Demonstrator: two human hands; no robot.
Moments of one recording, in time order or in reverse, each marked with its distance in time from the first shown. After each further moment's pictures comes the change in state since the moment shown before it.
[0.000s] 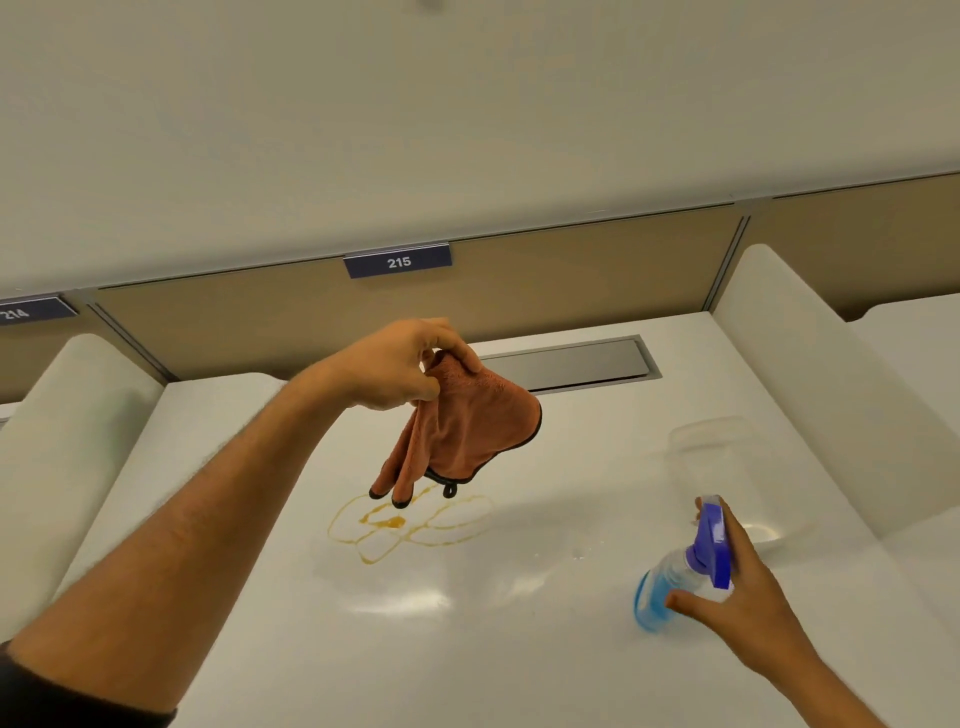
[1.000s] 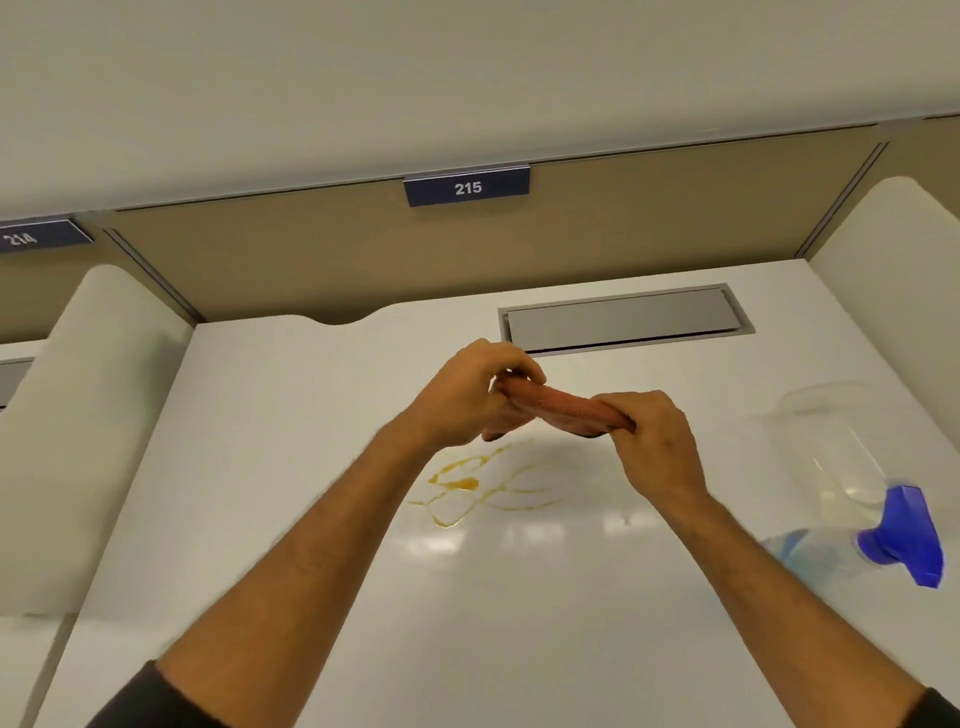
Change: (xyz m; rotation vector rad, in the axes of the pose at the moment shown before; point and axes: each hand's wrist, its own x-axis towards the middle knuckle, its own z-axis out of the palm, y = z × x) left_hand -0.020 -0.144 0.071 -0.112 0.220 0.118; right_hand 0.116 -0.121 0.202 -0.475 0.178 -0.410
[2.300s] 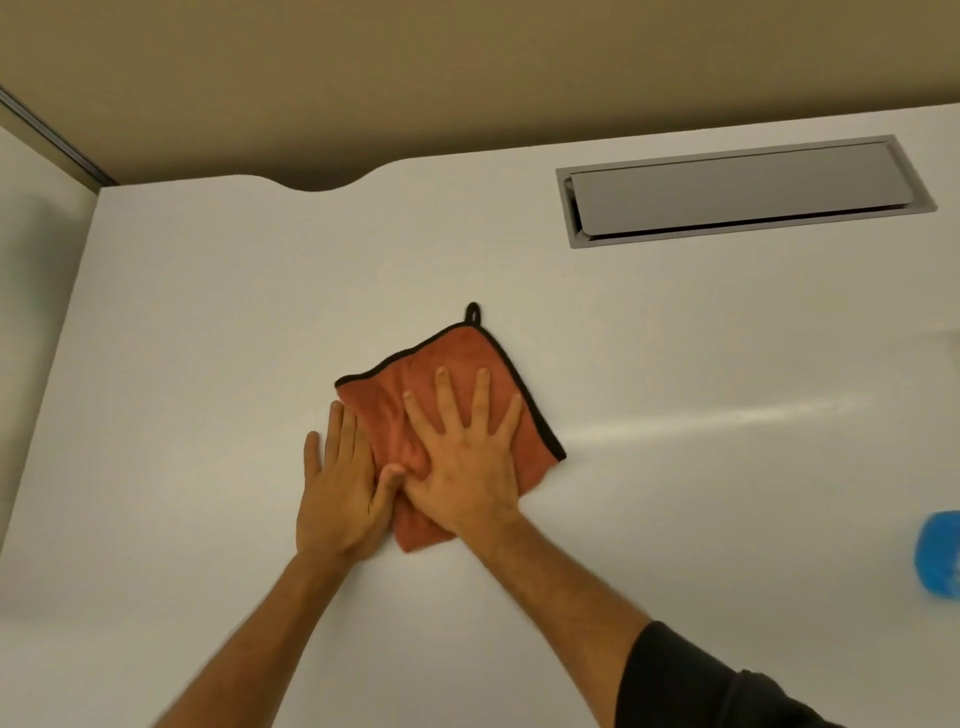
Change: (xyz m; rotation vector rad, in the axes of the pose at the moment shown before) left_hand -0.200 -0.304 0.105 0.355 0.080 -0.488; right_hand -0.044 -0.075 0.347 -0.445 -0.419 -0.145
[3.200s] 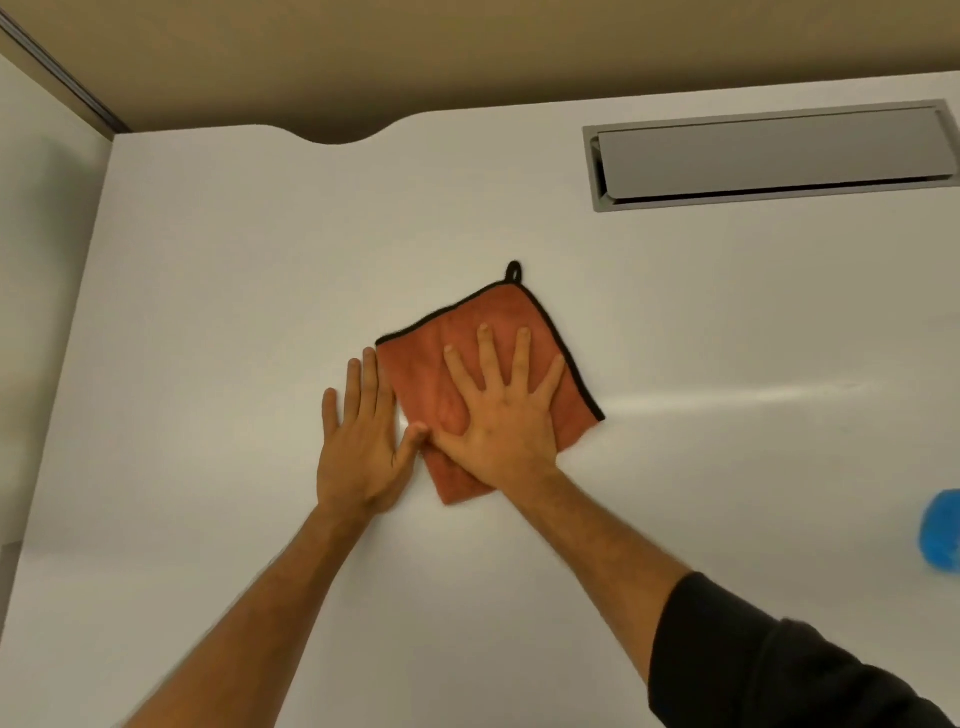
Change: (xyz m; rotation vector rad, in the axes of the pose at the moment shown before) left_hand 0.000 0.006 -0.002 0.104 -0.028 -0.019; right_hand -0.003 0.023 -0.003 -0.042 0.015 0.026
